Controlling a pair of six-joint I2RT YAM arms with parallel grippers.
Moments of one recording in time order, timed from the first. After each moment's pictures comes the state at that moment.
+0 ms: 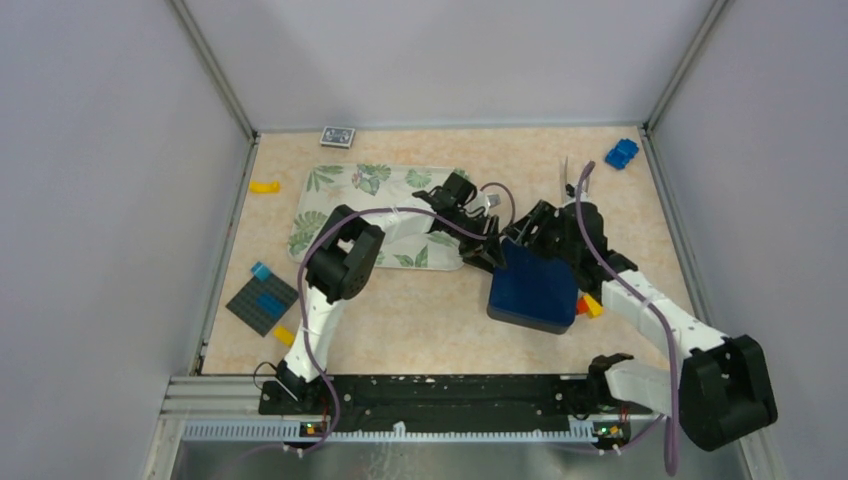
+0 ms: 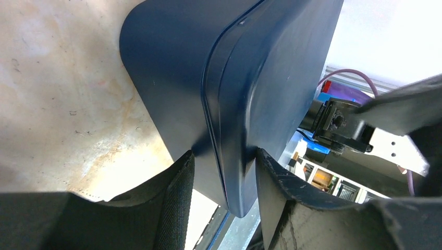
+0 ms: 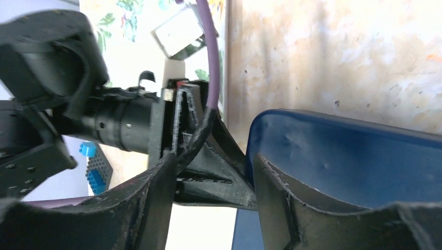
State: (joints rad) left arm -0.68 2.24 1.62 -0.37 0.88 -0.60; right arm 0.35 1.15 0.60 0.05 -0.14 0.82
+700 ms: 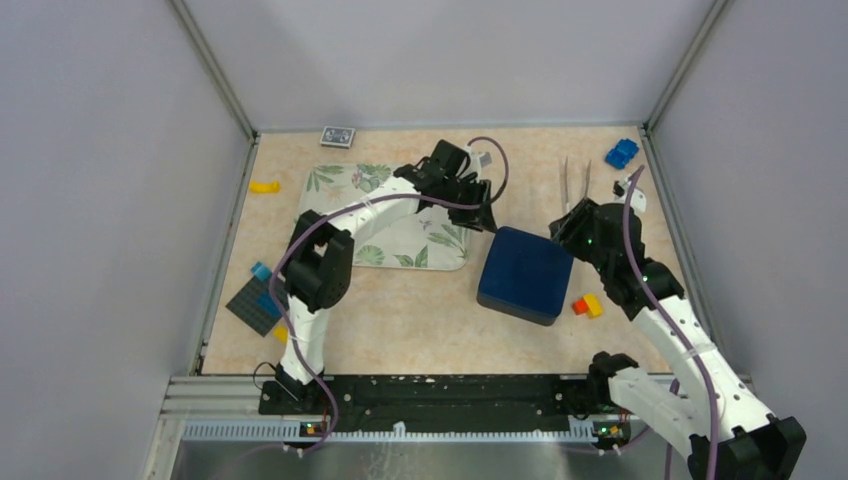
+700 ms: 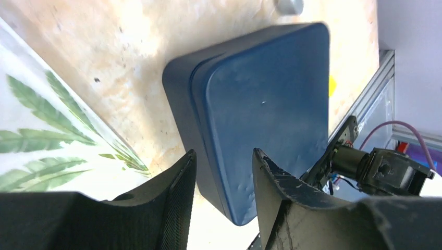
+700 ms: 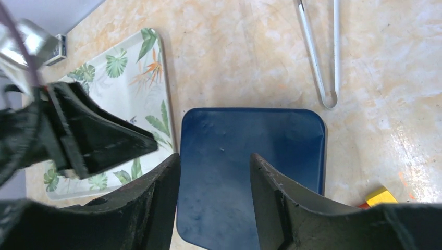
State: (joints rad) left arm -0.66 2.08 1.70 -0.48 0.55 -0.46; right arm 0.32 0.83 0.79 -0.46 0.23 0.71
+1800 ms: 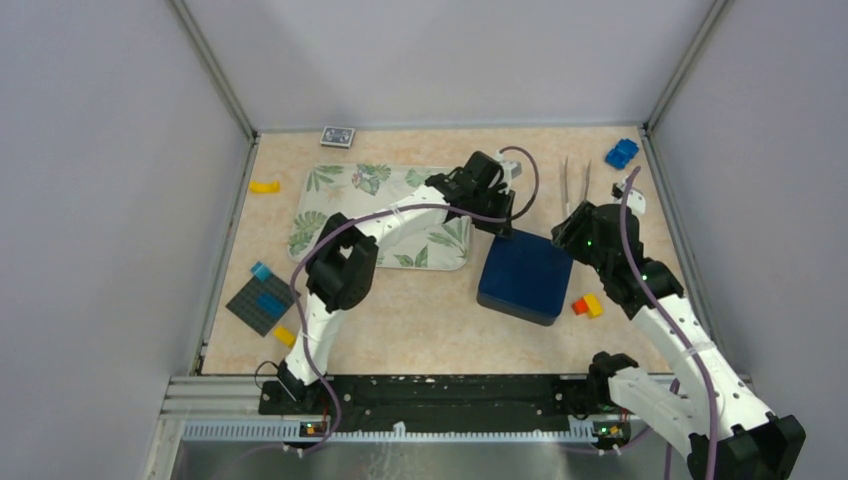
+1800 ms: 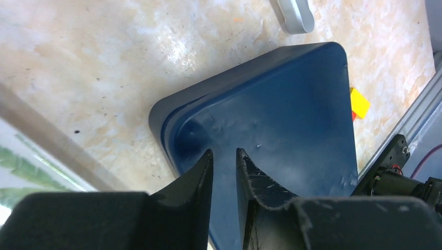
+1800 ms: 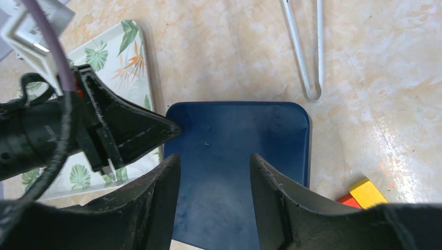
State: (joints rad) left arm -0.78 2.20 1.85 -0.47 0.36 -0.38; right arm 0.32 0.84 0.79 -0.51 0.24 0.70
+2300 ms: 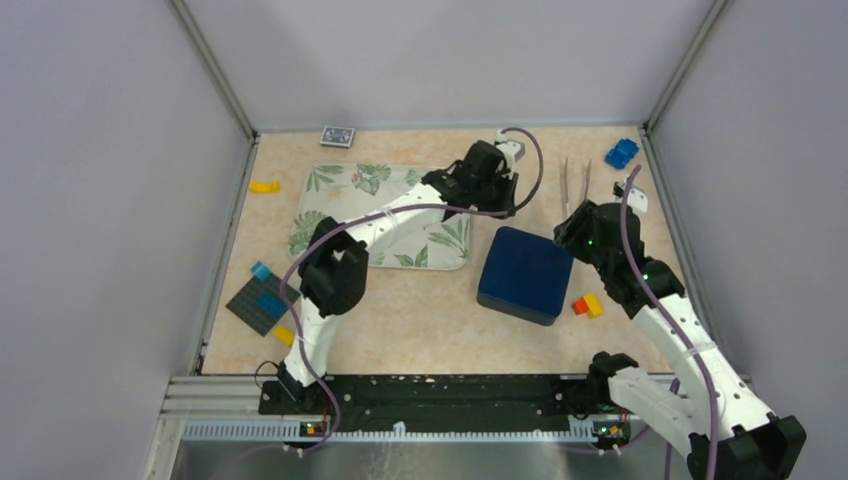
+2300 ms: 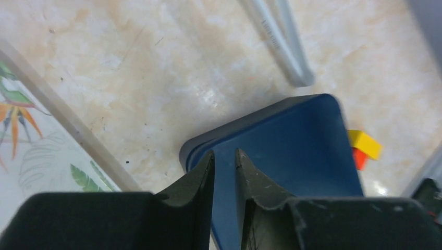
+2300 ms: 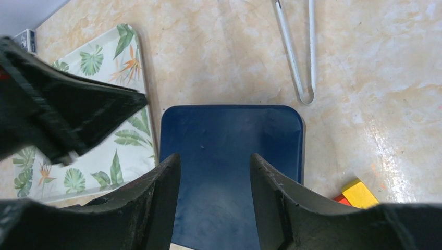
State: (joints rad) left arm -0.79 2.09 1.86 -0.40 0.19 -0.33; right arm 0.32 0.84 0.81 -0.52 0.27 0.68
